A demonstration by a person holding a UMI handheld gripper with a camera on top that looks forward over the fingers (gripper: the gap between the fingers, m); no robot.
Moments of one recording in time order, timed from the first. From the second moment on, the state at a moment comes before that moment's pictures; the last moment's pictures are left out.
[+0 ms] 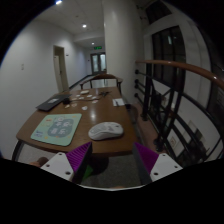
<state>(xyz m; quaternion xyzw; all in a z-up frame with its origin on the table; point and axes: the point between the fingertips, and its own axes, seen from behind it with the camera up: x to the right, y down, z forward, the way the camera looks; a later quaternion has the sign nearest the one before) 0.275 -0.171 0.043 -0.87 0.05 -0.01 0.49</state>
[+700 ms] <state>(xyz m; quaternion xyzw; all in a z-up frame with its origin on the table) 0.217 -0.024 -0.015 -0.89 0.02 0.00 0.46</state>
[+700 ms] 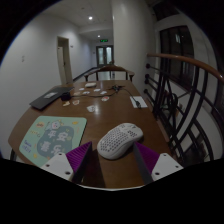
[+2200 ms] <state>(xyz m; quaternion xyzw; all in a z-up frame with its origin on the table) -0.002 -0.045 0.014 -0.90 -0.12 0.01 0.42</state>
